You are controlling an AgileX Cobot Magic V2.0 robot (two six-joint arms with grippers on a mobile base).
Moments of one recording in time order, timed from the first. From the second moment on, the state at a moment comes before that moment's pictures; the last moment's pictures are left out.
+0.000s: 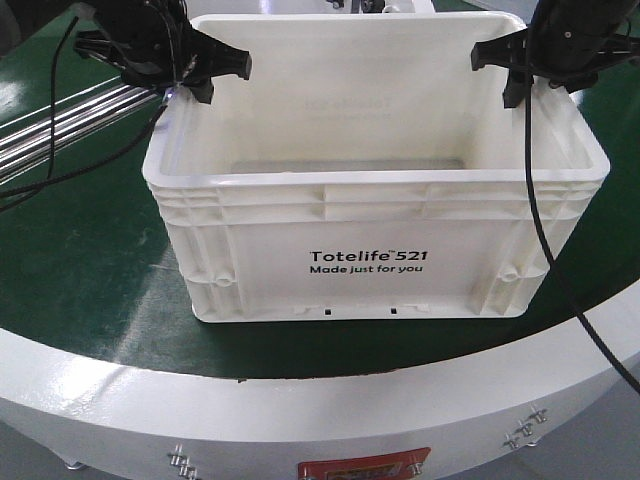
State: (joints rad) left arm -0.37 1.92 -1.94 0.14 1.15 -0.24; right arm 0.12 1.96 -1.98 -0.06 1.27 0.12
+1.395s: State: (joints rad) left arm -0.39 1.69 -1.93 0.16 1.12 -0.24; right arm 0.13 1.72 -1.97 -0.06 1.29 0.11
